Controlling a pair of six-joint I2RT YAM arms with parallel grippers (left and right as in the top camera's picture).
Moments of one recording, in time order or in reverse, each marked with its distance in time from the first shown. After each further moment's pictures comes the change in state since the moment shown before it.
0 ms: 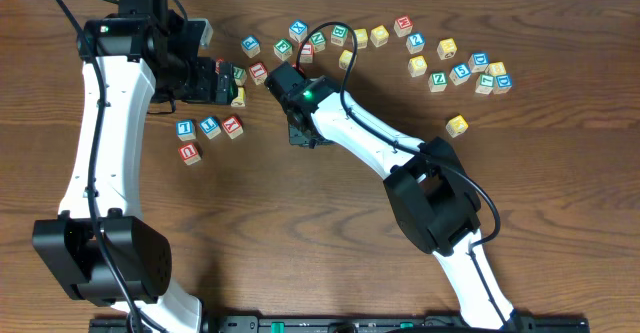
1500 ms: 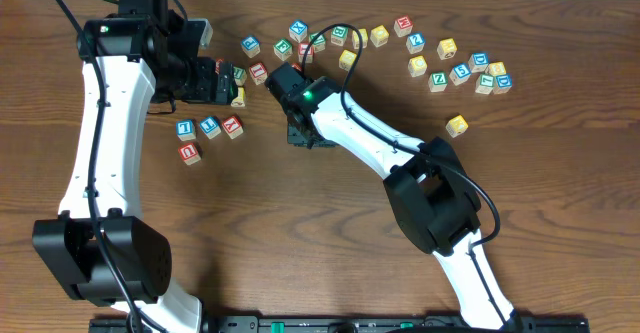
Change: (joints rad) left arm 0.000 0.000 0.000 0.000 0.000 0.000; right arm -0.001 0.000 -0.004 0.003 -0.029 0.105
